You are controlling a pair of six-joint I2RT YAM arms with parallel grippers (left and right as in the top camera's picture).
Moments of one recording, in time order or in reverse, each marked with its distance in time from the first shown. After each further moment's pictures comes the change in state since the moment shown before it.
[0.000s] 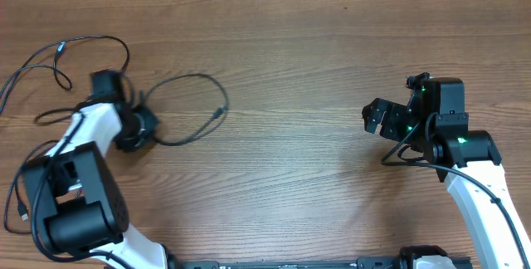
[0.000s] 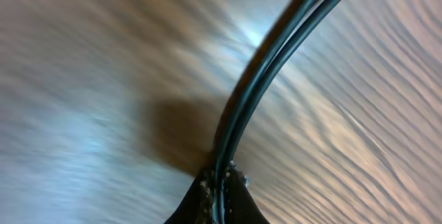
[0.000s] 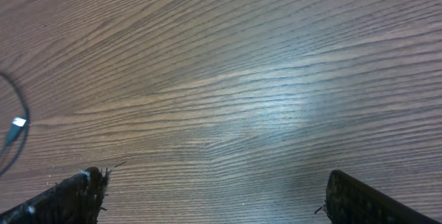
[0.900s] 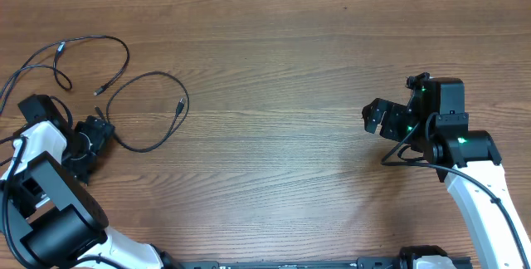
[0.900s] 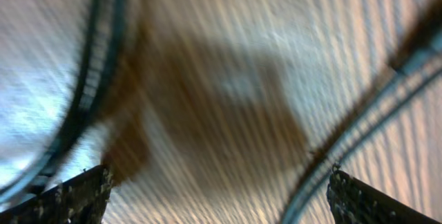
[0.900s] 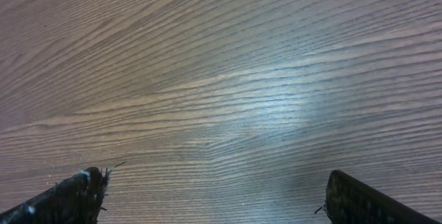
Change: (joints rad) left arm 0.322 0.008 0.057 -0.074 0.027 -0.008; right arm 0.000 0.000 0.000 0.000 0.000 0.000
